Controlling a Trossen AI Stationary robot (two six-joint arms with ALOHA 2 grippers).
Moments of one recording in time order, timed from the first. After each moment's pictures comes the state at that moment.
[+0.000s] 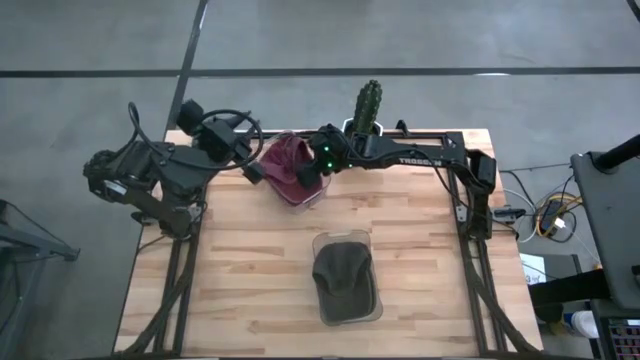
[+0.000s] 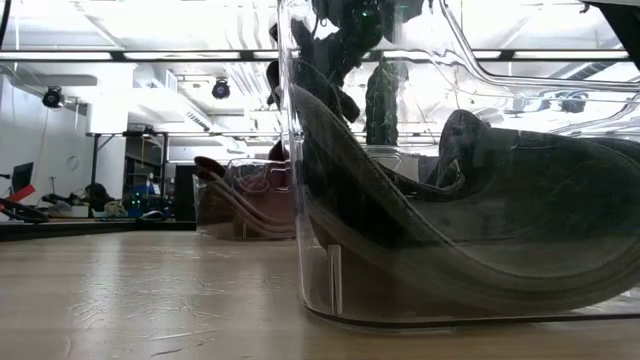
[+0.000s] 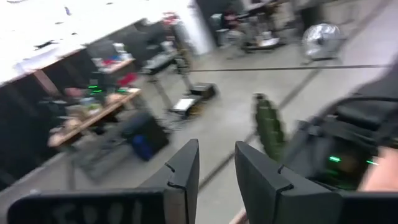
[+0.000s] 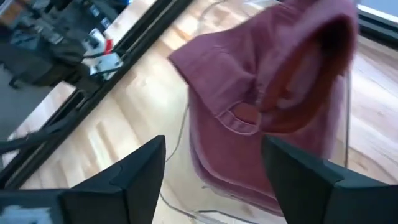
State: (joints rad) left arm -0.31 1.39 2.02 -0.95 -1.27 0.02; right arm -0.24 1.93 1.68 -0.45 -0.03 0.63
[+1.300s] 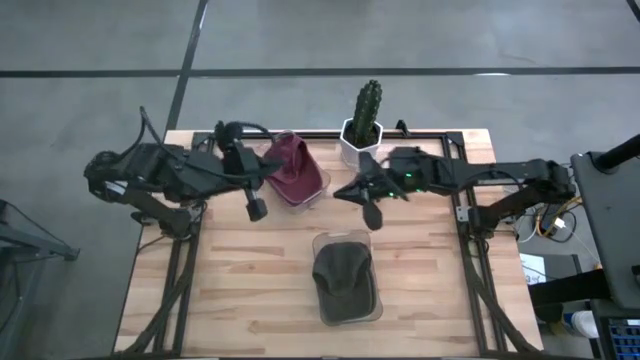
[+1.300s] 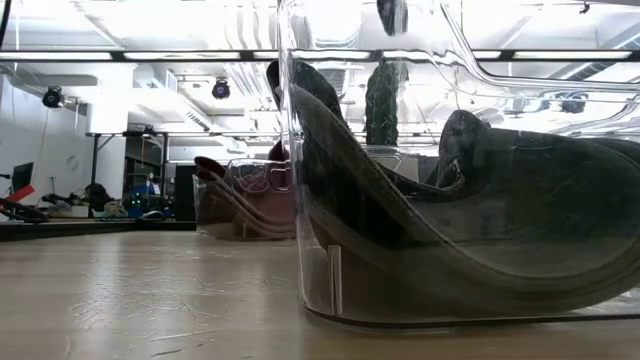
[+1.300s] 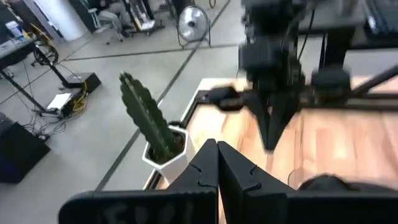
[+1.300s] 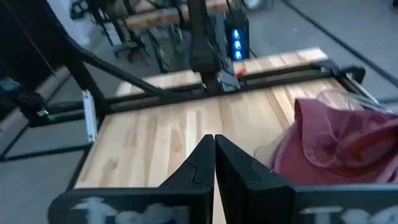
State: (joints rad) left arm -0.27 1.38 1.96 -1.00 -0.69 -0.05; right arm -0.04 1.34 1.18 -0.17 -0.11 0.20
